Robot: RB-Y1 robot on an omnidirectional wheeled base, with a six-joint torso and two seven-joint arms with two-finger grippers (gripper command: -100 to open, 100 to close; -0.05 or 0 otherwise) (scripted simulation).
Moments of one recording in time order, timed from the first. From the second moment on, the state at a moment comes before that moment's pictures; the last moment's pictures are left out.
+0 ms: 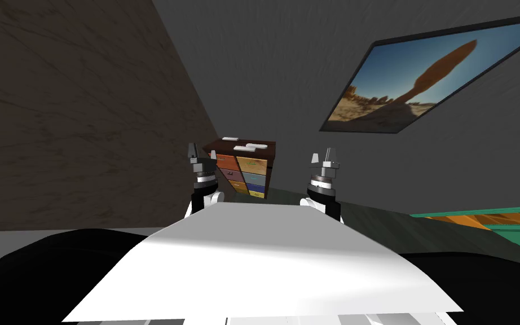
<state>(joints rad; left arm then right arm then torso) 0.47 0.04 0.07 -2.32 0.05 -0.49 0.02 0.55 -0.02 0.01 -2.36 -0.12 -0.46 0.11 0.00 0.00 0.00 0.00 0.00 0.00</state>
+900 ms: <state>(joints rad) 0.47 0.04 0.07 -2.32 0.05 -0.49 0.02 0.55 -0.02 0.01 -2.36 -0.12 -0.46 0.11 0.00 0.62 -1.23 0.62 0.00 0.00</state>
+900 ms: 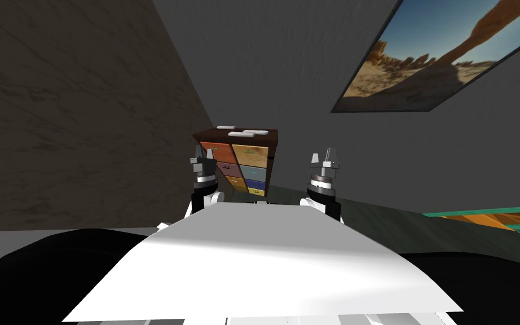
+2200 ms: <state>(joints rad) 0.51 0.14 0.06 -2.37 0.03 -0.28 0.03 0.55 -0.02 0.01 -2.36 -0.12 -0.46 0.11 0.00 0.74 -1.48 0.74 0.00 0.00</state>
